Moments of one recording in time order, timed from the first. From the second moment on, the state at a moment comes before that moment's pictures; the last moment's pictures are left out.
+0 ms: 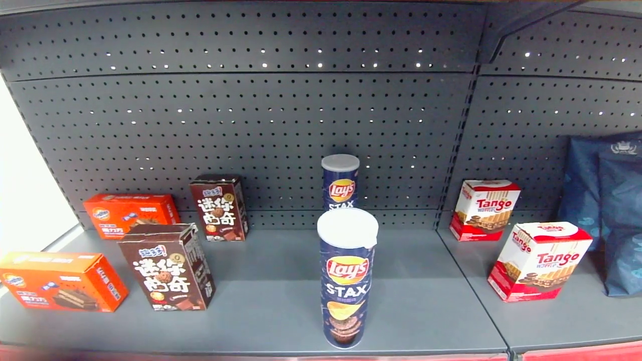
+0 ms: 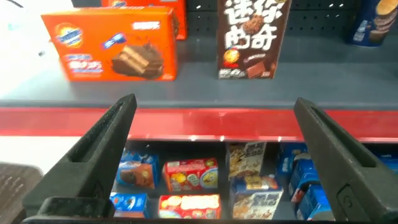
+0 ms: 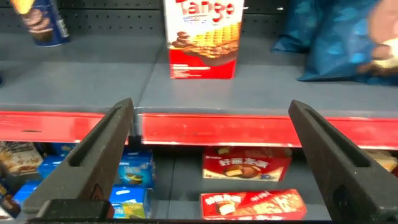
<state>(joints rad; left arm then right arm) 0.00 0.00 0.00 0.00 0.02 0.00 0.00 0.00 0.00 0.00 0.01 -0.01</state>
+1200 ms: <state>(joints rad) 0.00 0.00 0.00 0.00 0.01 0.00 0.00 0.00 0.00 0.00 0.01 -0.01</state>
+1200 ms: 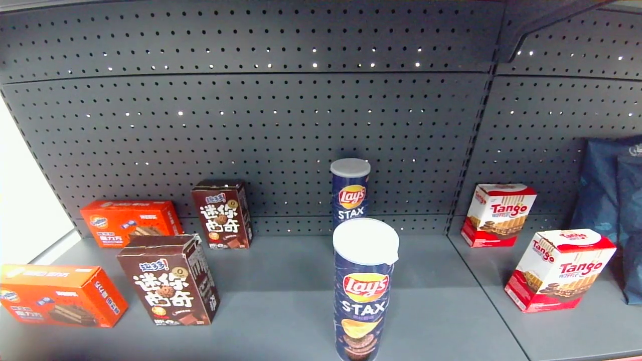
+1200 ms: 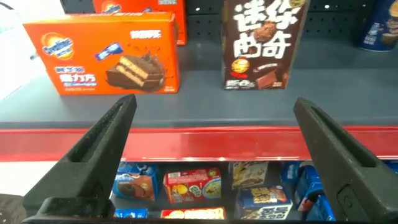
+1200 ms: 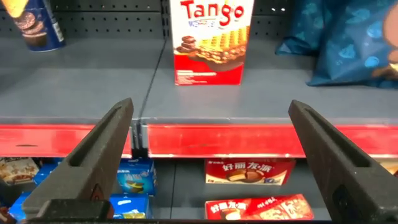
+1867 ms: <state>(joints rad) 0.00 0.00 0.00 0.00 0.02 0.00 0.00 0.00 0.00 0.00 0.01 -0.01</state>
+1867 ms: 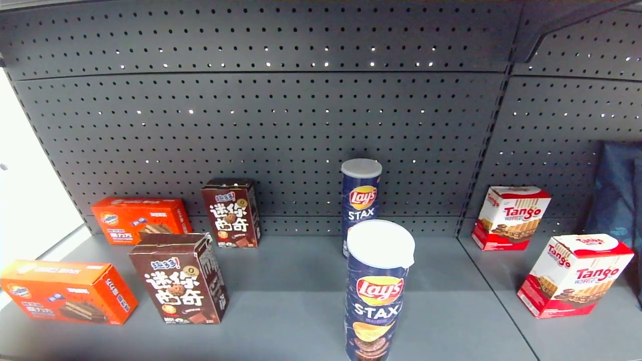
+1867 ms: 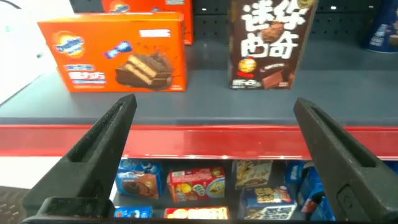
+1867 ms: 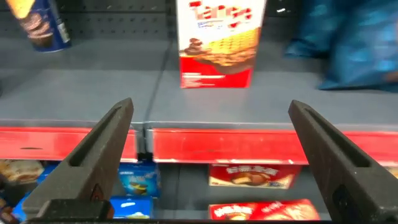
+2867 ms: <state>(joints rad) 0.00 0.00 0.00 0.00 0.02 0.00 0.00 0.00 0.00 -0.01 0.01 -0.01</state>
